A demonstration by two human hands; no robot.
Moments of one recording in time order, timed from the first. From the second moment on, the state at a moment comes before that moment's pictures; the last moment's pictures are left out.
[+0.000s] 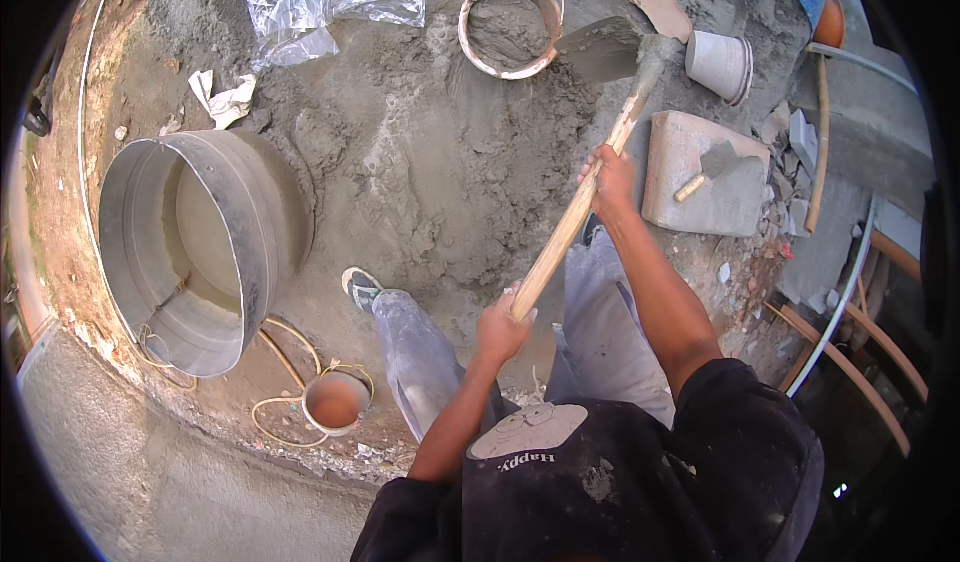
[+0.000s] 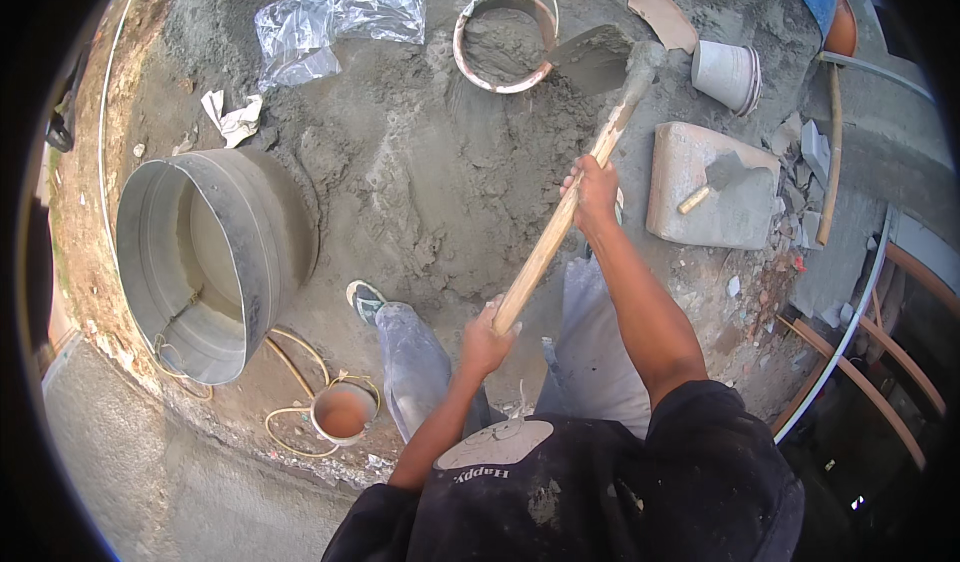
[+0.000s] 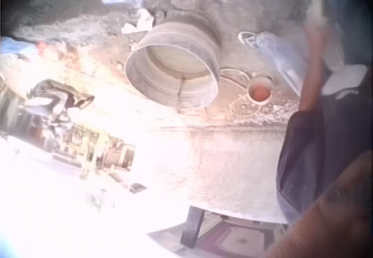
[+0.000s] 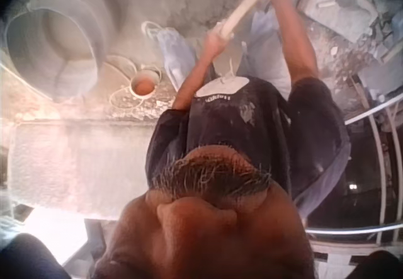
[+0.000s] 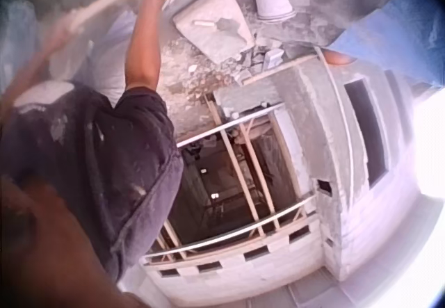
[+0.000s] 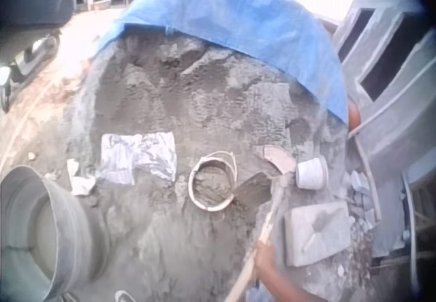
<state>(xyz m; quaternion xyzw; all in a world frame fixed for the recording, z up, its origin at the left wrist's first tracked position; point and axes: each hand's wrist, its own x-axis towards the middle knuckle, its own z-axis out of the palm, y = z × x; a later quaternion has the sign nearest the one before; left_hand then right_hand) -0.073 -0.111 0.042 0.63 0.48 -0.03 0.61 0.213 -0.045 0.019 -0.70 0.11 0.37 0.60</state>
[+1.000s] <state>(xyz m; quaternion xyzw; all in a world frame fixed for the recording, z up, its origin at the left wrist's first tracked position) -0.035 -0.002 0.238 0.50 0.39 -0.06 0.77 0.204 -0.006 0.023 -0.64 0.19 0.58 0.47</state>
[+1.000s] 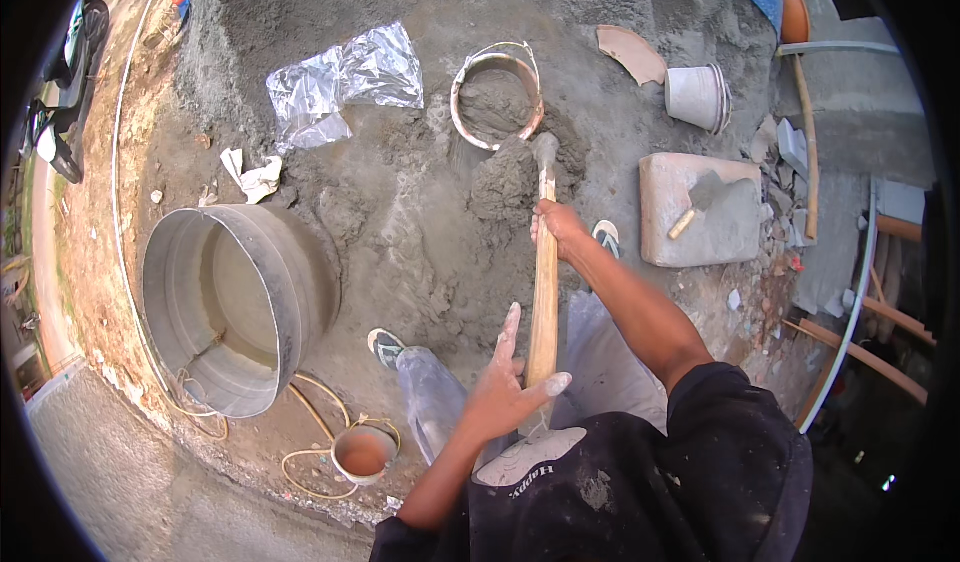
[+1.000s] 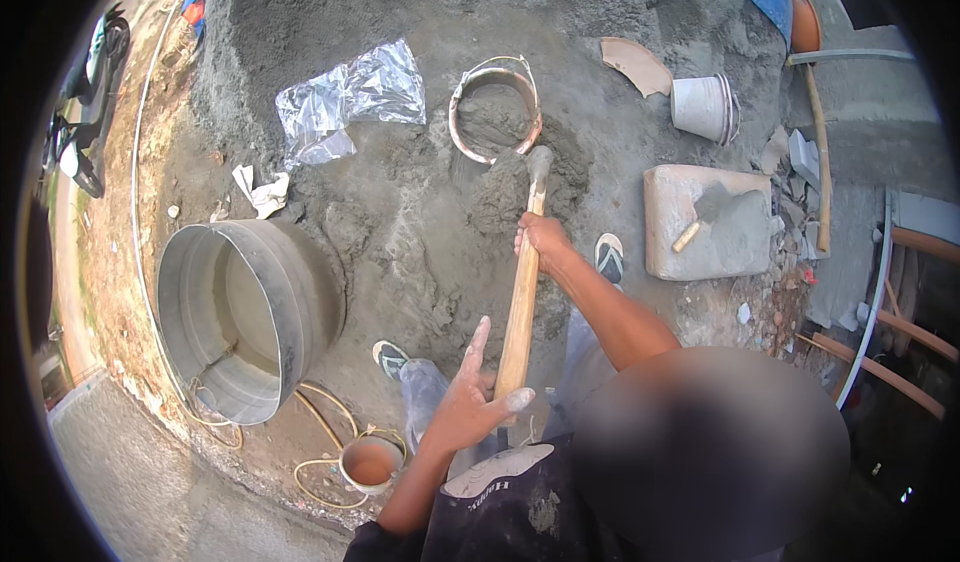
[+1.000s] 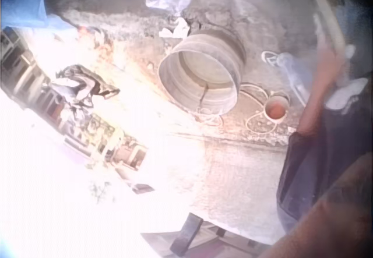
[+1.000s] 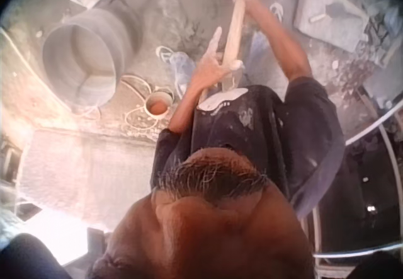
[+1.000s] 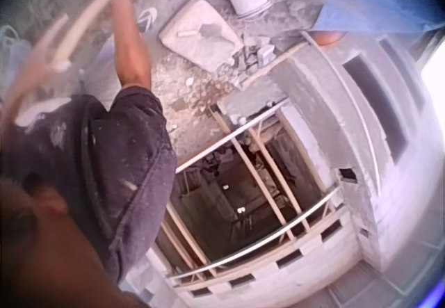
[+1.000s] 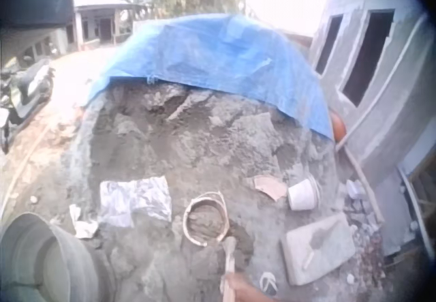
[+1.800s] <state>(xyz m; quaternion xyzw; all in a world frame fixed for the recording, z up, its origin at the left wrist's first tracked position) -0.057 -0.050 0.026 0.66 0.56 -0.03 0.50 0.212 0.060 -0.041 -0.65 0.11 0.47 0.59</state>
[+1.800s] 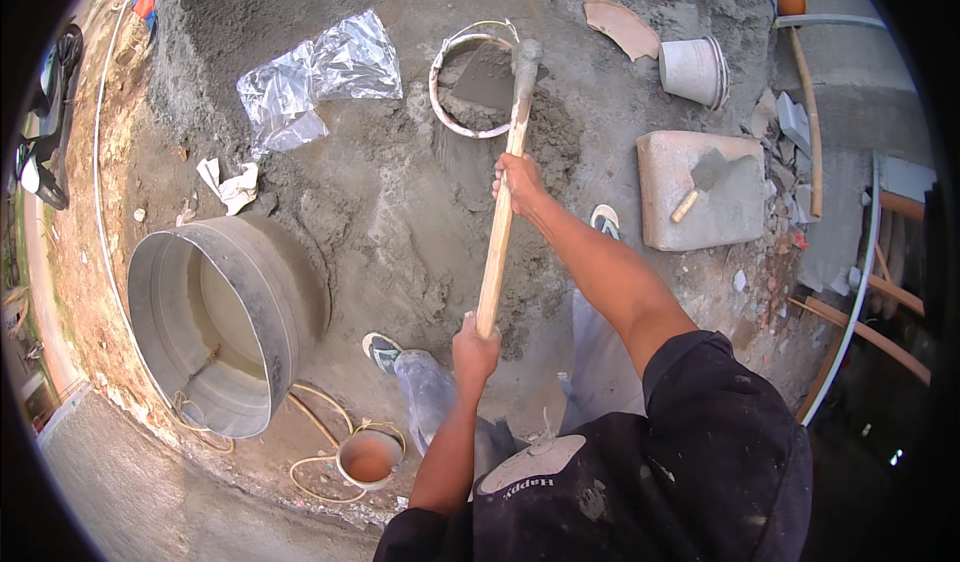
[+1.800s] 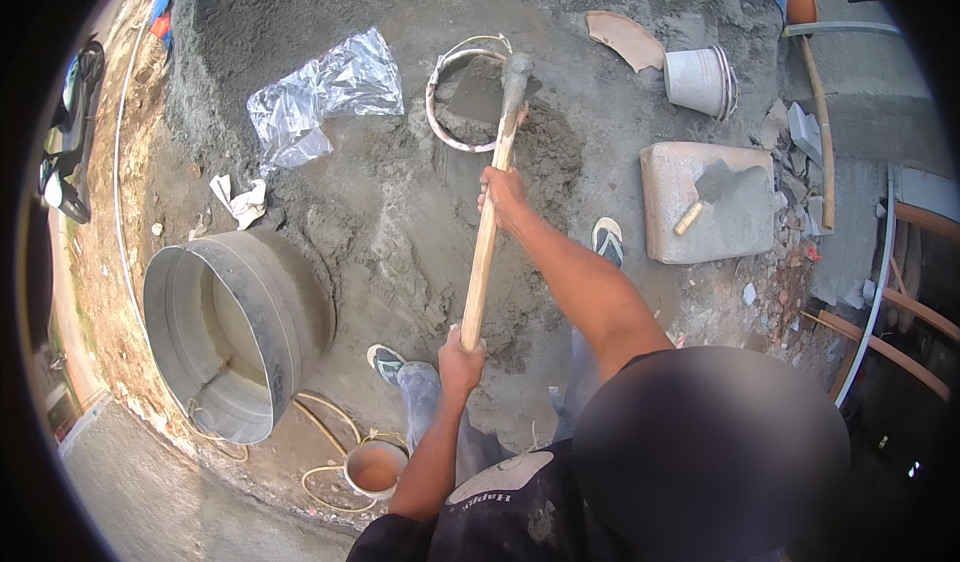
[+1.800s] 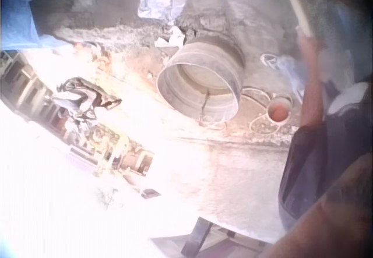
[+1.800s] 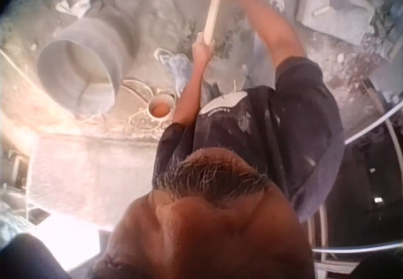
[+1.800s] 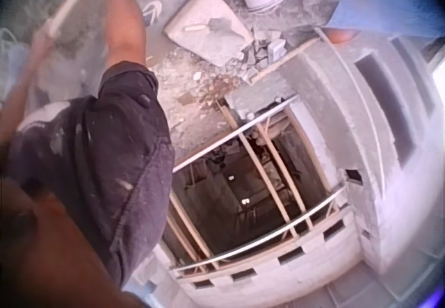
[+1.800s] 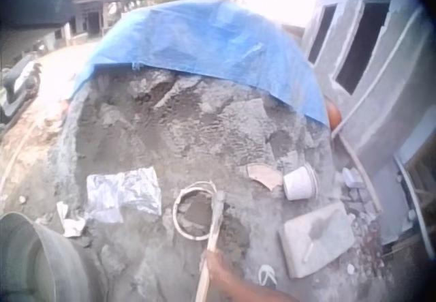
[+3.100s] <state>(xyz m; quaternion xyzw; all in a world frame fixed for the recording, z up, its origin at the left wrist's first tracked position) 0.046 -0.005 0.136 0.70 0.63 -0.25 0.22 0.553 -0.363 -0.243 -0.91 0.32 0.24 0.08</state>
